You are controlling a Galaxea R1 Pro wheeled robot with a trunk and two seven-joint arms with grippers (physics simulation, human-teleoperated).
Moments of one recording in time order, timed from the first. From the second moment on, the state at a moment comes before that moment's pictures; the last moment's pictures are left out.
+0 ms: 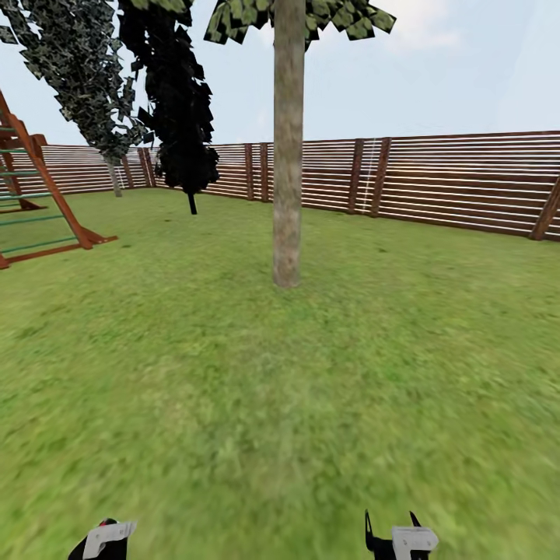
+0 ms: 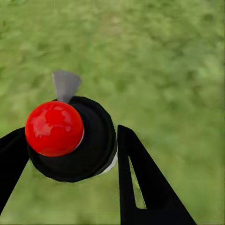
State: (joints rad) left arm -0.38 0.22 -0.36 -0.07 0.53 -0.60 -0.05; right arm -0.37 0.02 0.26 -0.03 0.03 -0.90 -0.40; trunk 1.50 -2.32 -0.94
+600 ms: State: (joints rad) left arm -0.38 0.22 -0.36 -0.07 0.53 -0.60 -0.05; right arm -0.37 0.02 0.26 -0.03 0.03 -0.90 -0.40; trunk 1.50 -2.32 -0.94
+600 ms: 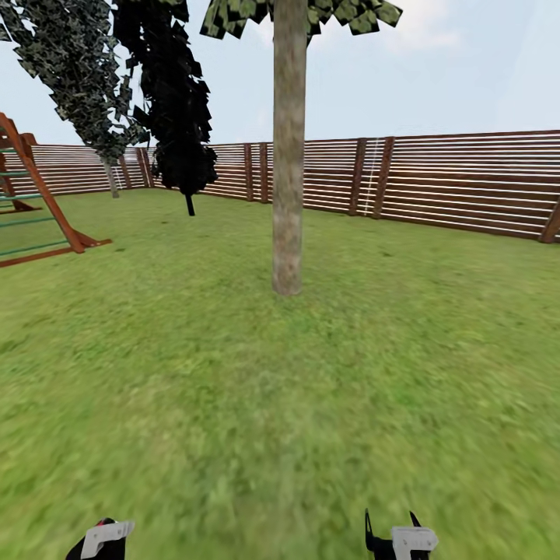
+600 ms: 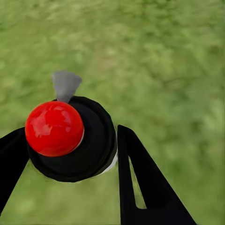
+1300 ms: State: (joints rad) left arm -0.38 0.22 -0.36 -0.07 0.53 -0.60 -0.05; right arm -0.37 0.02 0.26 -0.03 0.03 -0.90 -0.40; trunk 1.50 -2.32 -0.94
